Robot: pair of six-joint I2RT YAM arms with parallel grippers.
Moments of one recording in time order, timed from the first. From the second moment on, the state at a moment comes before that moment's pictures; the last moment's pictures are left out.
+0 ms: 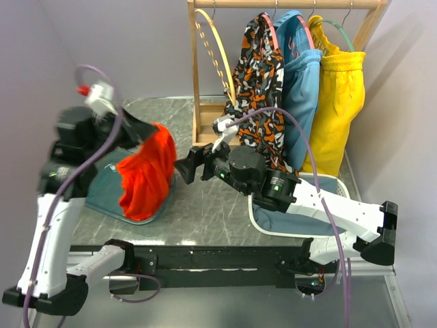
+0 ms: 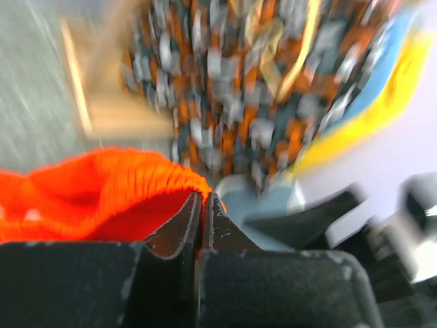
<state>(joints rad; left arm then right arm) -0.19 0.99 1.50 -0.71 0.35 -0.64 1.15 1.29 1.28 -0.09 0.31 0.44</state>
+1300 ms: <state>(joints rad) -0.52 0.95 1.00 -0.90 -0.35 -0.68 1.08 1.58 0.98 -0.16 0.45 0.59</state>
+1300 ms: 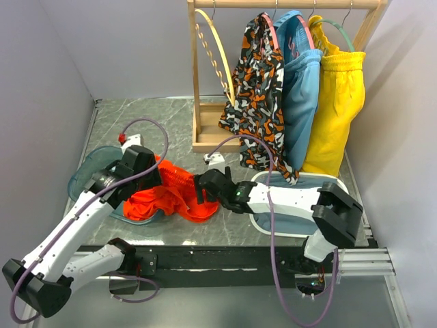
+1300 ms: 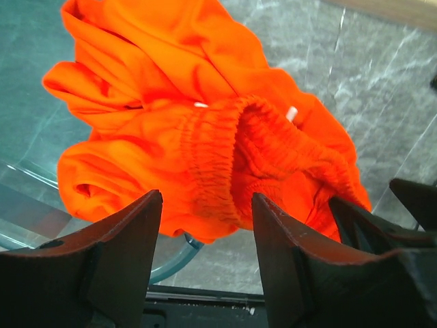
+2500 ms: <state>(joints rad) -0.61 0.96 1.77 -0.90 -0.53 -0.58 1.06 1.16 1.41 -0.31 0.52 0.53</state>
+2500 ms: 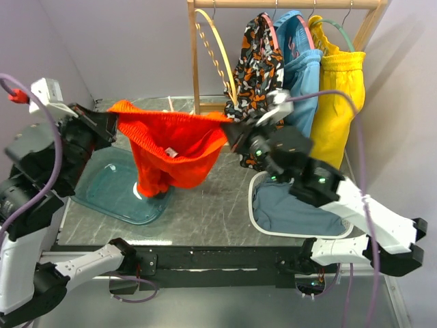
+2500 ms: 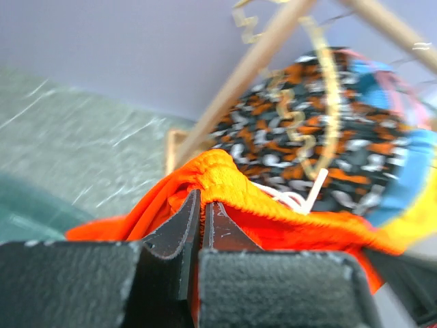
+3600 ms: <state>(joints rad) -0.61 1.10 1.11 -0.75 -0.23 -0.61 1.02 1.11 1.10 -0.51 0.52 0.57</state>
